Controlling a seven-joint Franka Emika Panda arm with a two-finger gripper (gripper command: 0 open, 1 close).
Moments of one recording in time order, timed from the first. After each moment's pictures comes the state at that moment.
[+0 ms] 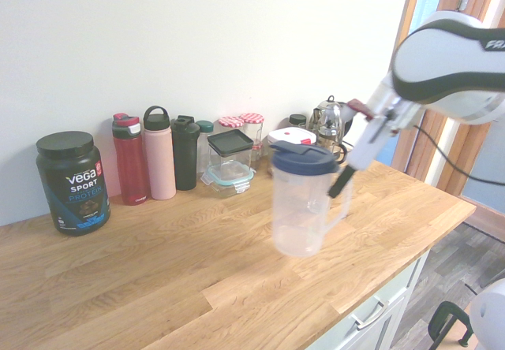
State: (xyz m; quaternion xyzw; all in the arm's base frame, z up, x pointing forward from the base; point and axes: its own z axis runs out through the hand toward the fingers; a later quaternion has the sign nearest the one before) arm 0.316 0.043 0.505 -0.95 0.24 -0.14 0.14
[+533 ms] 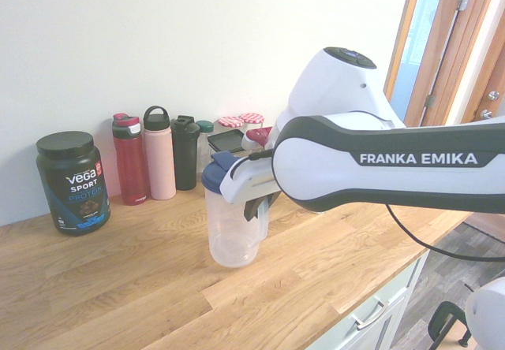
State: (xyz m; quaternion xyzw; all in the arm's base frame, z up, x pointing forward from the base) arm 0.363 0.168 0.469 -0.88 0.41 -0.21 0.10
